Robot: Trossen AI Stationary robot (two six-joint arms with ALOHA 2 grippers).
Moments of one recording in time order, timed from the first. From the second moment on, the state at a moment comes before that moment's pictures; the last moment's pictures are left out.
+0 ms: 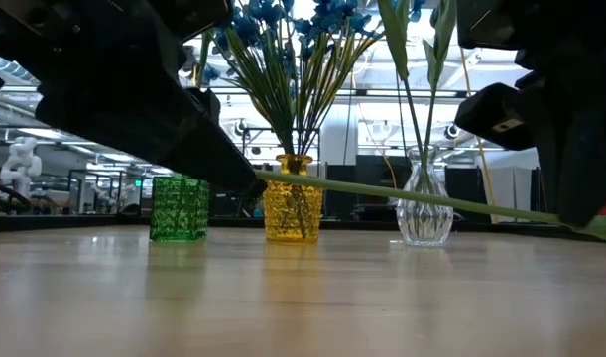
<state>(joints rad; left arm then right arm) -0.61 1.88 0.92 0.26 -0.44 -0.39 0.60 1.79 1.10 -0.49 0.12 0.51</state>
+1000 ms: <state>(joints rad) -0.61 1.88 0.92 0.23 -0.44 -0.39 0.58 1.79 1.10 -0.49 0.12 0.51</state>
